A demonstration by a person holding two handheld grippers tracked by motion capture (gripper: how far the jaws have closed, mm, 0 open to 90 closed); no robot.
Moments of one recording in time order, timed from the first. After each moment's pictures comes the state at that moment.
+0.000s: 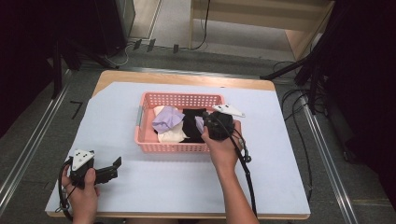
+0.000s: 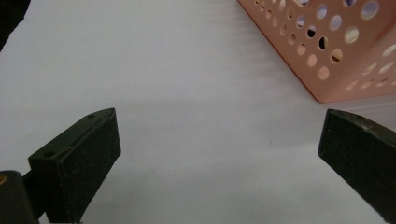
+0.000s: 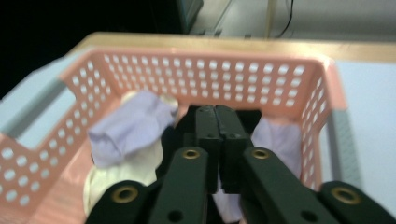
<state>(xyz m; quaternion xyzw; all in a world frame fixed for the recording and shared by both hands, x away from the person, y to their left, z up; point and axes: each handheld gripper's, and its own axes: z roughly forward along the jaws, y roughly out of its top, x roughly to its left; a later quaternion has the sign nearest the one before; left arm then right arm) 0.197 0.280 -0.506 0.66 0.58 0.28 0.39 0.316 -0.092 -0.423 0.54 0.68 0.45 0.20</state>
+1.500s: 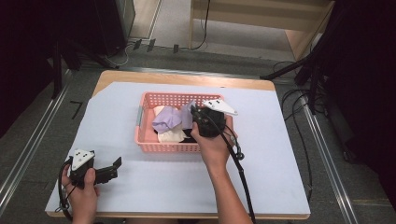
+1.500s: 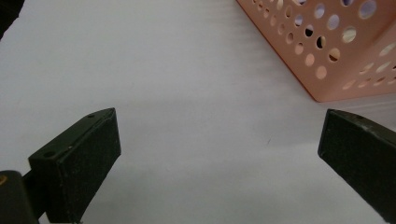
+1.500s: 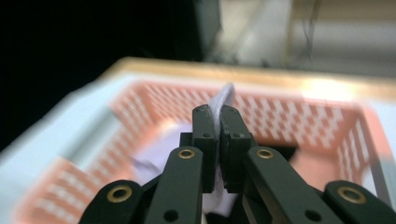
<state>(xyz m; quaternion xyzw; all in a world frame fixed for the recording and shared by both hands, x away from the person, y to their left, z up) 0.198 0.281 -0.507 0.66 0.58 0.27 0.39 0.310 -0.068 -0.401 0.51 0.67 0.49 0.21</state>
